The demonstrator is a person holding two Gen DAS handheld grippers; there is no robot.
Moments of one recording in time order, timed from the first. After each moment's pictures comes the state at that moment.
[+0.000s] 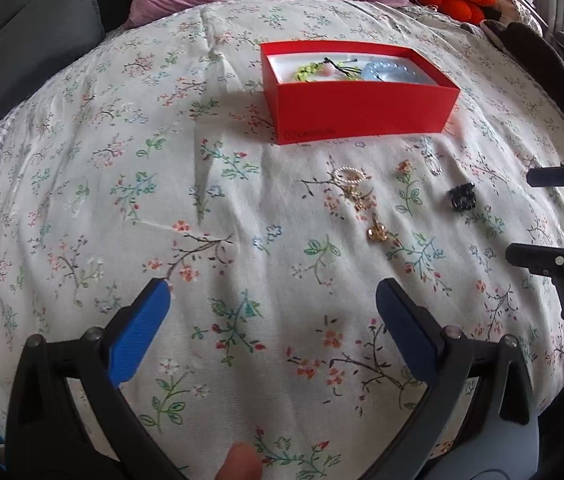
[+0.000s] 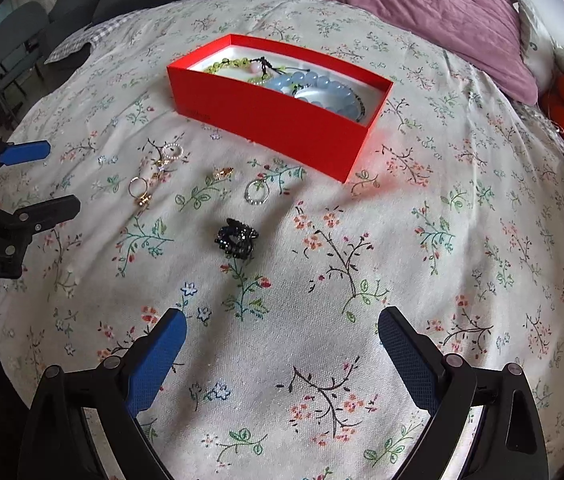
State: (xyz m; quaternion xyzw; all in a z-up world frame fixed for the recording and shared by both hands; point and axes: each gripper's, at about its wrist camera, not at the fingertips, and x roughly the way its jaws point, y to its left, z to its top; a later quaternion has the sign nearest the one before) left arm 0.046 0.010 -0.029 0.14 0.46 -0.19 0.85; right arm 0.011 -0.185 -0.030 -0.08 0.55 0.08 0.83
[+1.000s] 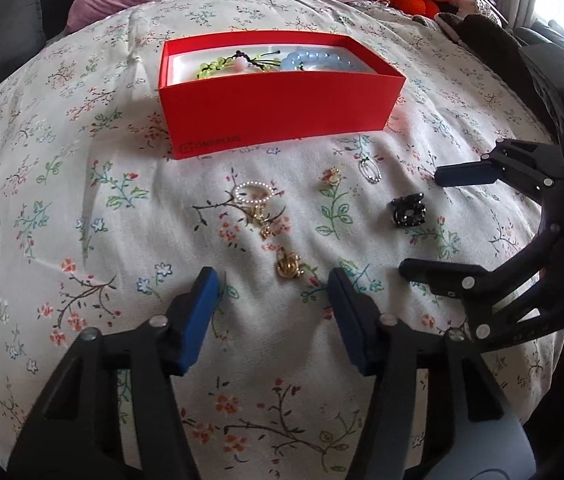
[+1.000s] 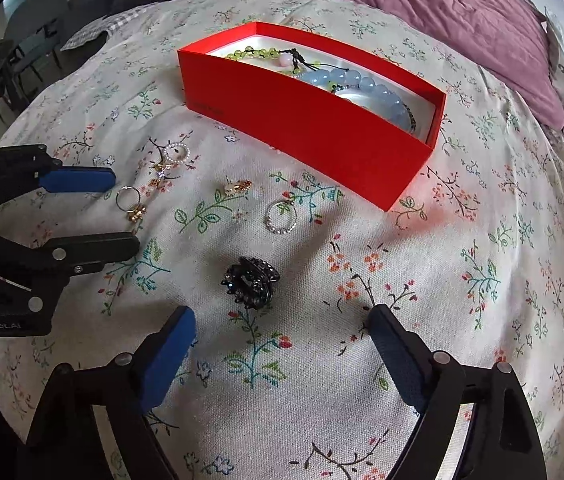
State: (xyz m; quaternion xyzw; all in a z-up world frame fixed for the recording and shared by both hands) left arm 0.056 -0.035 -0.047 0.12 0.47 -0.28 0.83; right arm 0.039 -0.167 -0.056 -0.10 0.53 0.11 0.84
